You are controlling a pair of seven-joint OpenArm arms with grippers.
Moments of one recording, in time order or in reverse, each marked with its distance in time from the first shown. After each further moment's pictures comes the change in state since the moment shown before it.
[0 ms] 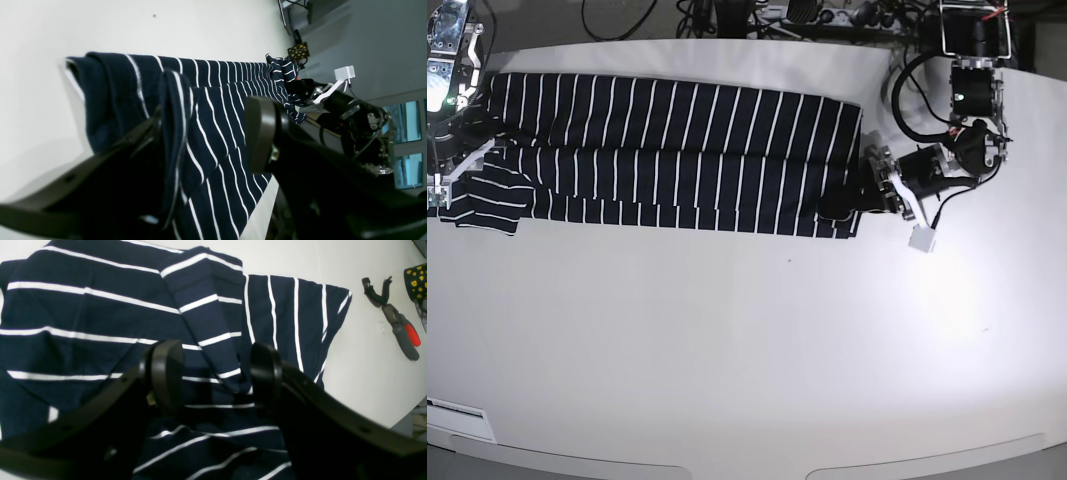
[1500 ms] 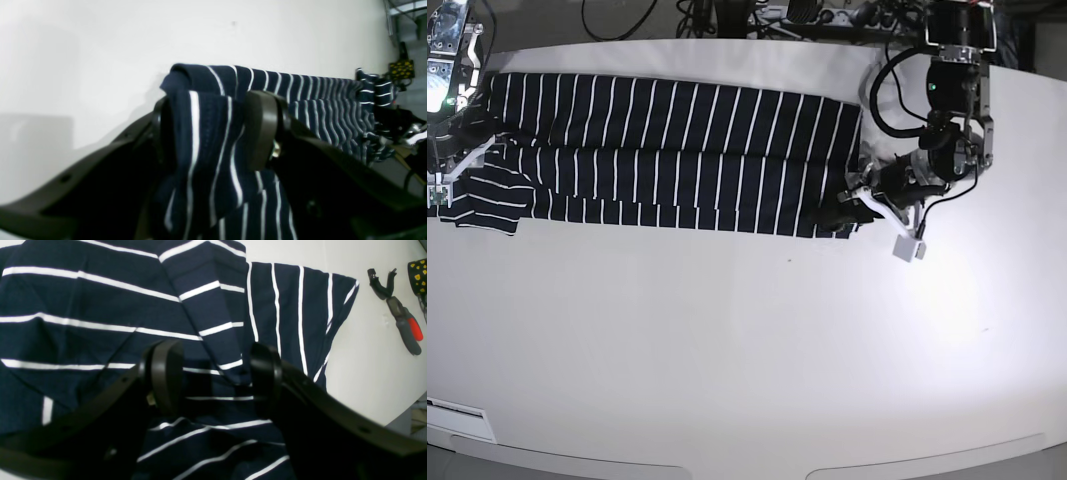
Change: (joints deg) left arm 1.9 3.1 2.6 11.7 24.8 20.0 -9.5; right arm 0.1 0.1 0.0 0.0 0.0 0.7 -2.4
